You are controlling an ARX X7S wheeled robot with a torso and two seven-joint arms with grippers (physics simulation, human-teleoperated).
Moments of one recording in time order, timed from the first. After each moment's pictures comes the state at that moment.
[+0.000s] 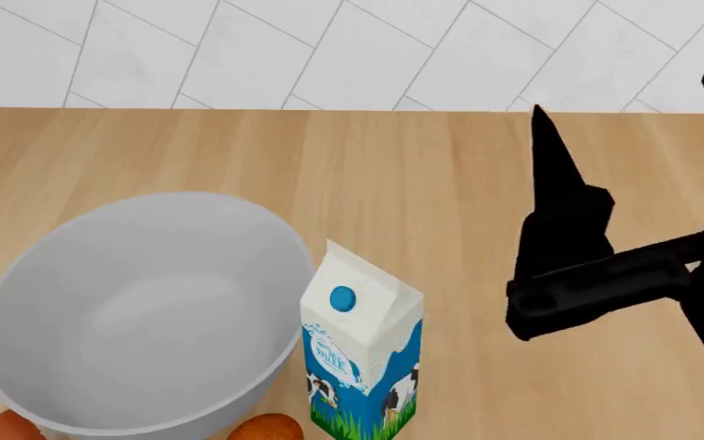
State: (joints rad) left arm -0.27 -0.85 -0.06 0.59 -0.93 -0.27 -0.32; right arm 0.78 0.99 0.09 -0.70 1.55 0.90 0.54
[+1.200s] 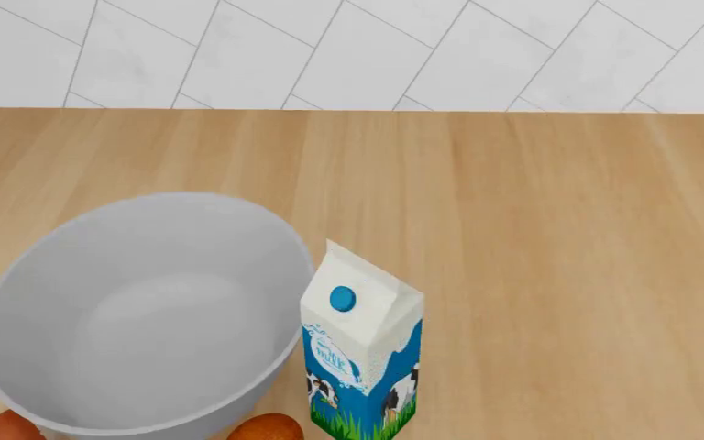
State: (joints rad) left arm 0.11 -0.91 -0.57 0.67 -0.98 -0.26 -0.44; right arm 0.33 1.09 0.93 -0.85 1.90 1.02 0.79
